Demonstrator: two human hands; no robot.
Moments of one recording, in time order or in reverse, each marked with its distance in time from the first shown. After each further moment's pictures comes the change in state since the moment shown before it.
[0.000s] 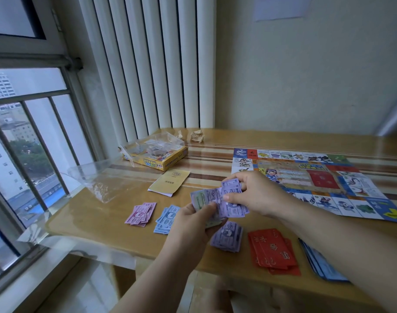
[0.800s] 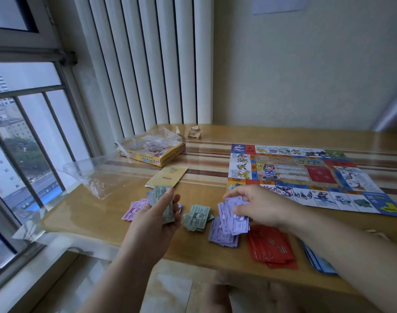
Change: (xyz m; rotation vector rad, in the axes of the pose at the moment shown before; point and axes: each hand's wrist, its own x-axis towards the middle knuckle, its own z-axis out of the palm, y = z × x) left_hand -0.006 0.029 -0.038 -0.121 0.219 0.032; right_hand -0.012 0.018 0.006 -0.031 -0.151 0.135
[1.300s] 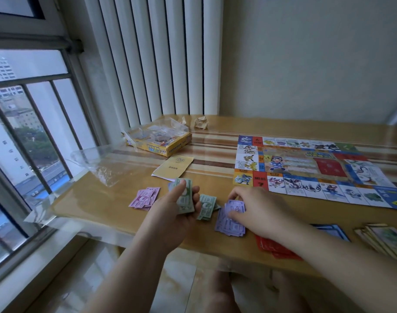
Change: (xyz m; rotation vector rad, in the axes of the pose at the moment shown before) left_hand 0.001 -0.009 0.006 -0.067 -0.080 -0.157; right_hand -0.002 0.005 0.032 -0.518 0.278 -0.129
